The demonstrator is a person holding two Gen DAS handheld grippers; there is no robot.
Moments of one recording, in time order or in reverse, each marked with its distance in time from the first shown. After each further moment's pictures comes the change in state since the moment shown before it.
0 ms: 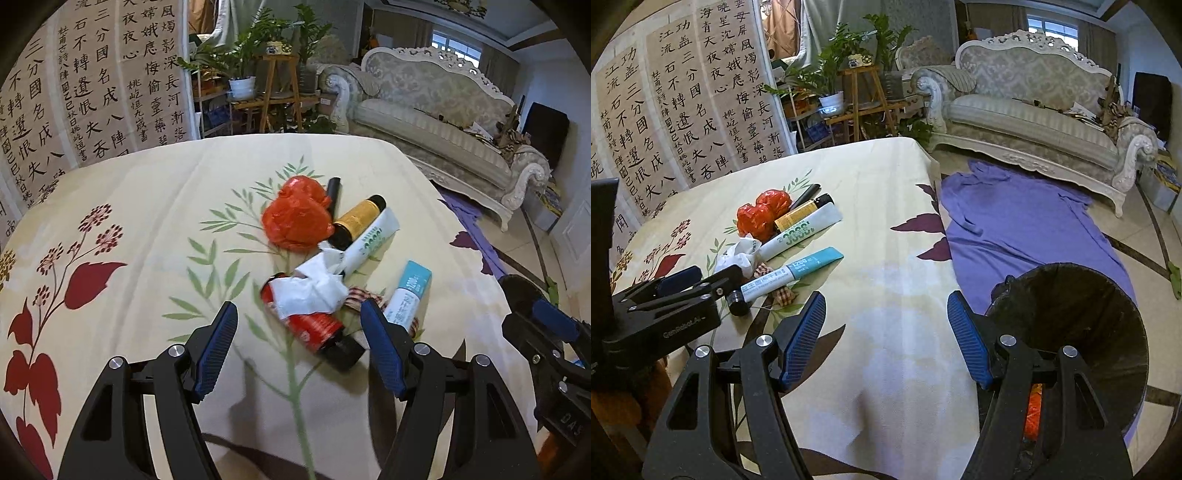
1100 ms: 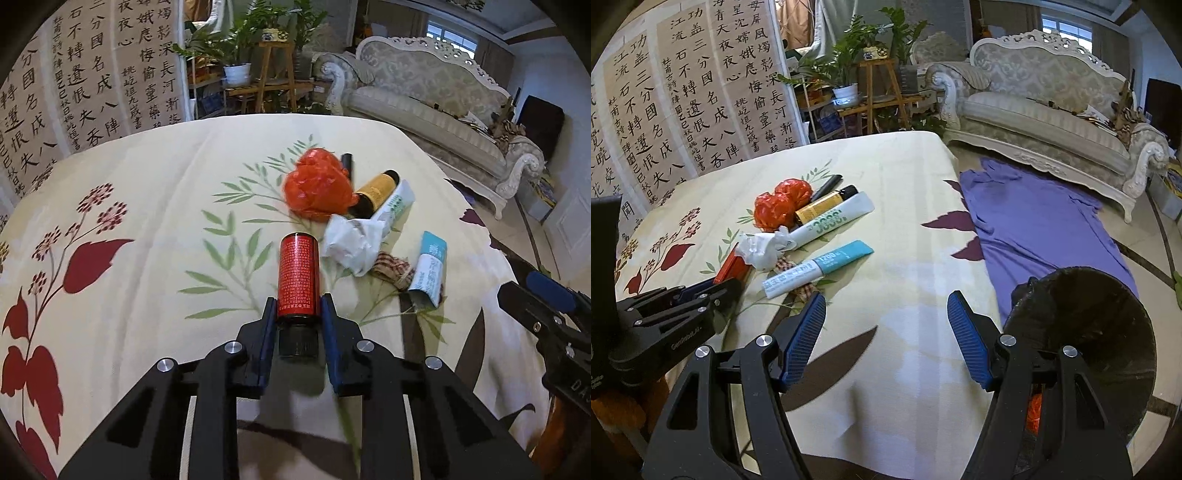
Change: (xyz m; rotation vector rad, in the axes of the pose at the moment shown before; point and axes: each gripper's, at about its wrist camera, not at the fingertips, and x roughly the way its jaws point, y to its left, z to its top) left arm -0.002 0.033 -0.017 0.002 0.044 -0.032; right arm 0.008 0.023 0.001 -0.045 0.025 0.034
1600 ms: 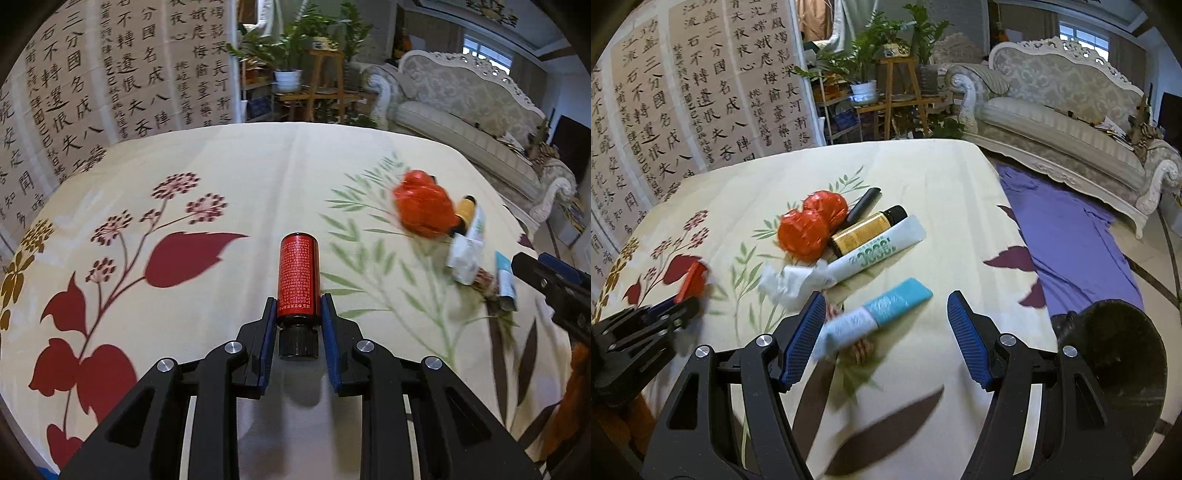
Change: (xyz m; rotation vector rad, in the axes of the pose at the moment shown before) left arm -0.010 0.069 -0.001 -0.081 -0.030 0.126; right arm 0.040 0.041 0.033 -0.042 0.019 0.011
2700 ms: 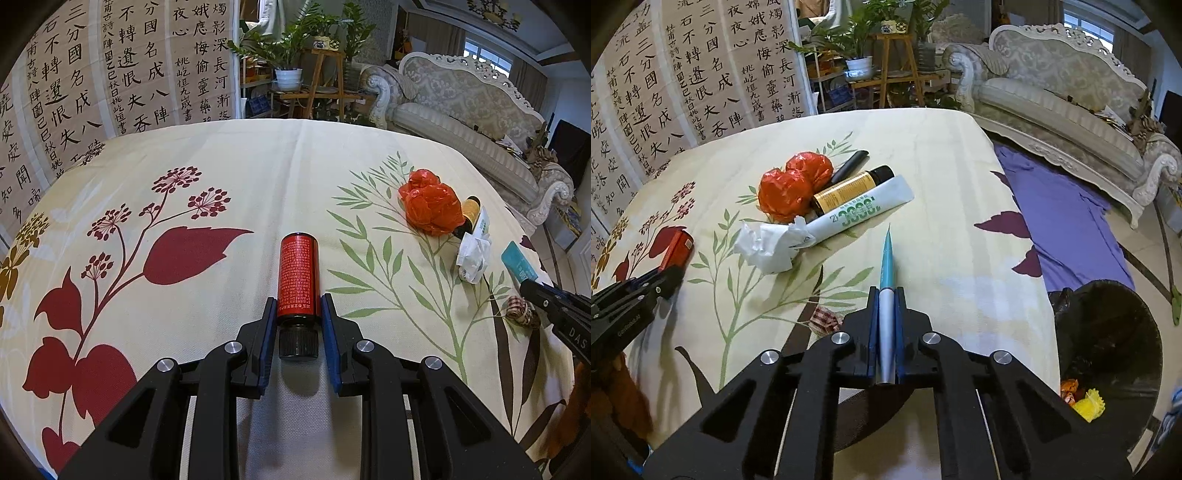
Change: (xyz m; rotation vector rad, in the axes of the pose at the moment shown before) left arm 0.005 0.007 -0.002 -0.011 0.001 -0.023; right arm 0.001 -0.010 -0.019 -0.022 0.083 -0.018
